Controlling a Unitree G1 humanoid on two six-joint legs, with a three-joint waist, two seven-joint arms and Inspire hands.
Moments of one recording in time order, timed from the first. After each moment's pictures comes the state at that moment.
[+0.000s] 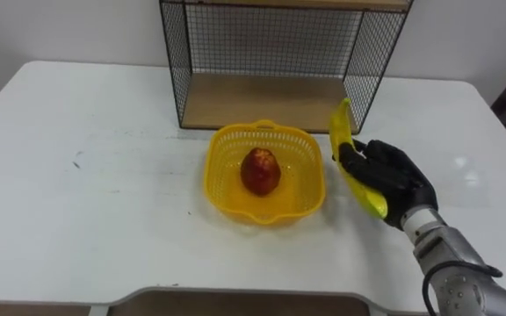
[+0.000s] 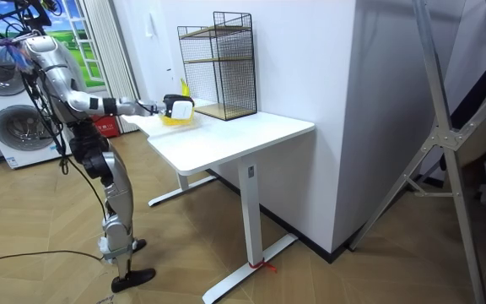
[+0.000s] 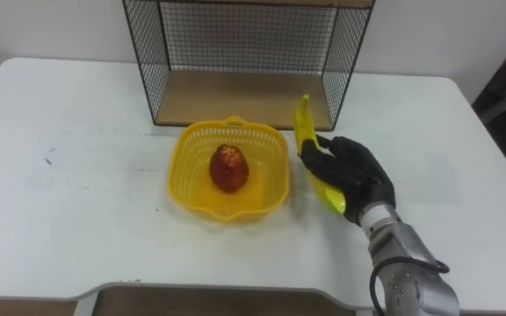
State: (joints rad) left arm 0.26 0.18 0.09 1.11 0.31 0.12 0.02; right arm -0.08 -0.31 -0.02 0.35 0.68 0.08 0.19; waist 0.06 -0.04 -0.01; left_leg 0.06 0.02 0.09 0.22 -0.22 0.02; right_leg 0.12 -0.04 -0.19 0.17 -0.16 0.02
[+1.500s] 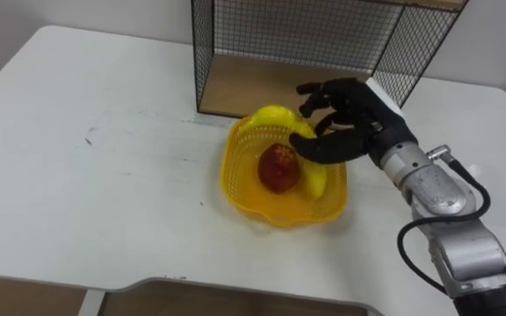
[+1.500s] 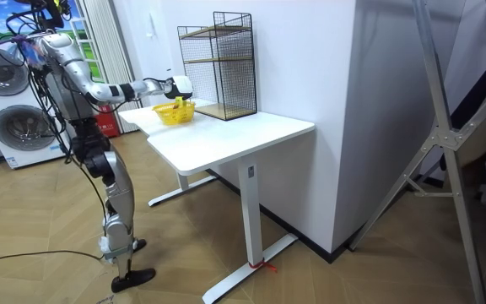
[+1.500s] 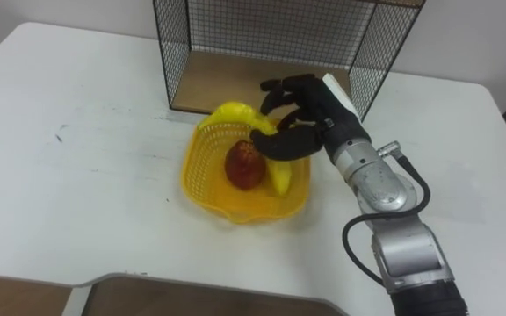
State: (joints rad) left arm 0.18 0.22 0.01 1.10 0.31 0.12 0.02; right arm -0.23 -0.35 0.12 0.10 -0.02 0.07 0.19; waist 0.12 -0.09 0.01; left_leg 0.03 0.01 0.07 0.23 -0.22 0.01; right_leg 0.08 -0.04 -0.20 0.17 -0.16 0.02
